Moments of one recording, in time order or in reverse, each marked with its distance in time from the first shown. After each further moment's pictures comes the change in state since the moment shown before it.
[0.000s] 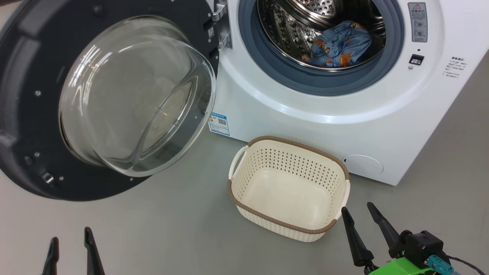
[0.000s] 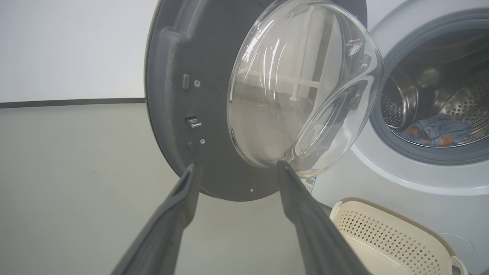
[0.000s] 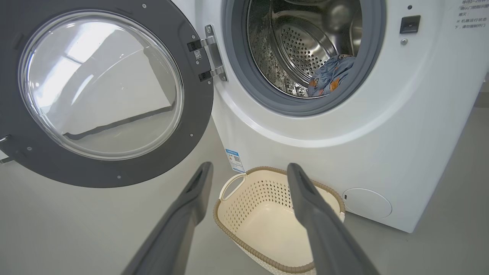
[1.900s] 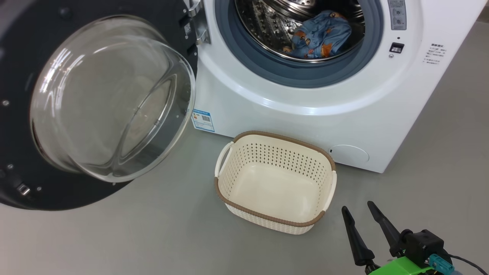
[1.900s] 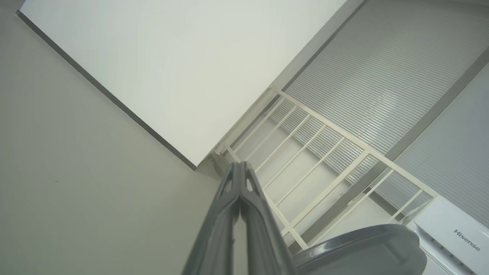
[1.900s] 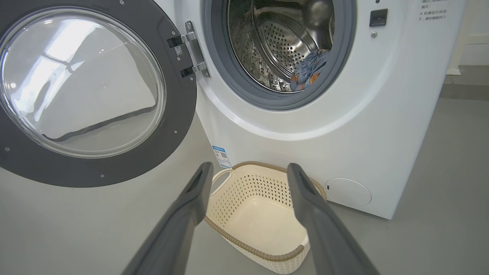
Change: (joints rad) left arm -0.510 0.225 0.568 0.310 -0.641 -0.257 0.111; right arm -0.002 -0.012 0.009 -0.004 0.000 0.000 0.000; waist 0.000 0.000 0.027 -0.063
